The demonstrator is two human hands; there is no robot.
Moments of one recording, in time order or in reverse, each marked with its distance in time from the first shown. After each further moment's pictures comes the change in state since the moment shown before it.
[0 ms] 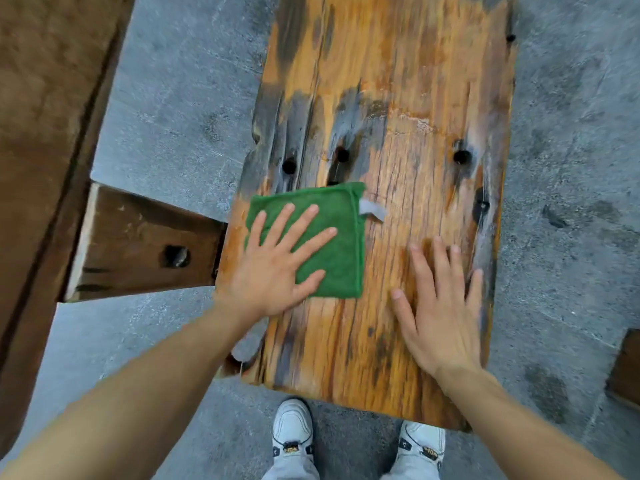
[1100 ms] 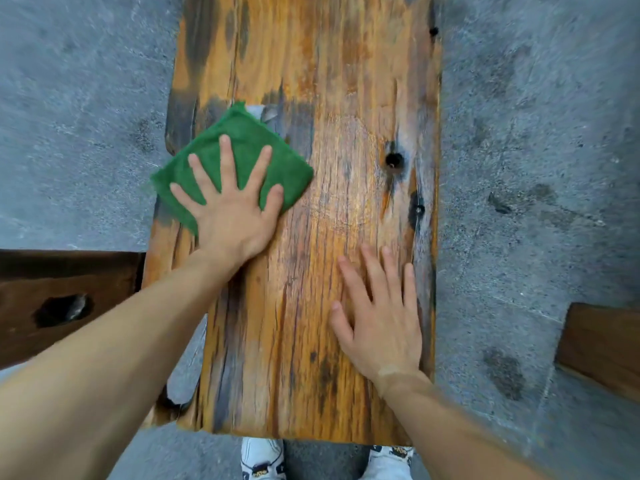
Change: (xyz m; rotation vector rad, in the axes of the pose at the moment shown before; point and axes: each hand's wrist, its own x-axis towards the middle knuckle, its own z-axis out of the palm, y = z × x) left_hand 0.126 0.016 -0.021 -0.179 -0.094 -0.528; right_hand 0.017 -0.003 0.008 -0.058 0.117 -0.060
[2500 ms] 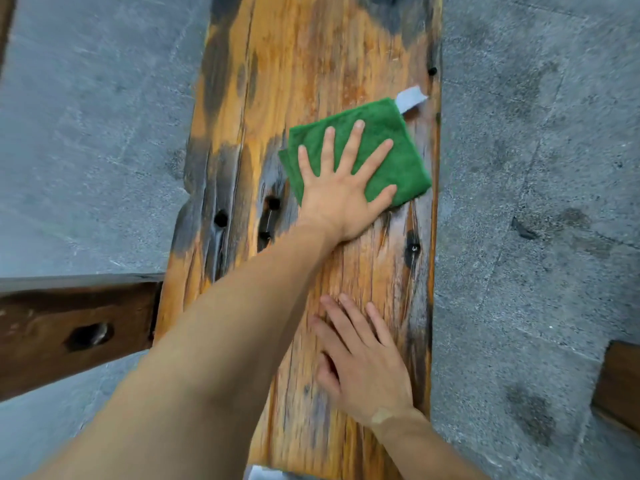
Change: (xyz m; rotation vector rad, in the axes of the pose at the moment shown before) left_hand 0.058 0.146 0.001 0.143 -0.020 0.347; right_hand 0.001 0.010 -0.008 0.098 -0.162 -0.306
